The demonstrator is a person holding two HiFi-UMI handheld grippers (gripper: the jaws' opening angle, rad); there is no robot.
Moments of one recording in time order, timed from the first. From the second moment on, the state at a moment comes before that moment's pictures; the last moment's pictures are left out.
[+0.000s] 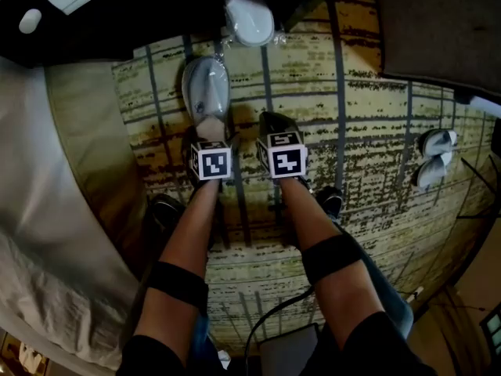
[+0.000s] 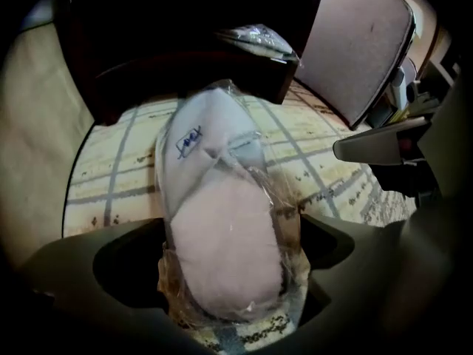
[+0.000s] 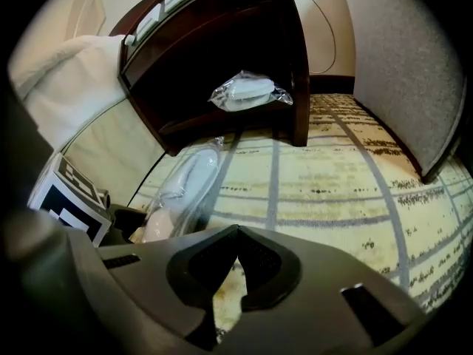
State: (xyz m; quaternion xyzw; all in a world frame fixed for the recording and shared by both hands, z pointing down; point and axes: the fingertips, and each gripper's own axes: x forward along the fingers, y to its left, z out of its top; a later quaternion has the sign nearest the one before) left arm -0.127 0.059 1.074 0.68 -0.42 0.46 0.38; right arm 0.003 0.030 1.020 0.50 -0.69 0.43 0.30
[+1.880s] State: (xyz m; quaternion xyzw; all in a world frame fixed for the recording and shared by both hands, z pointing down) left arm -0.179 0.027 0.877 0.69 -0.49 0.43 0.32; right arm -0.016 0.034 0.896 0.46 -0.70 0.42 0.34
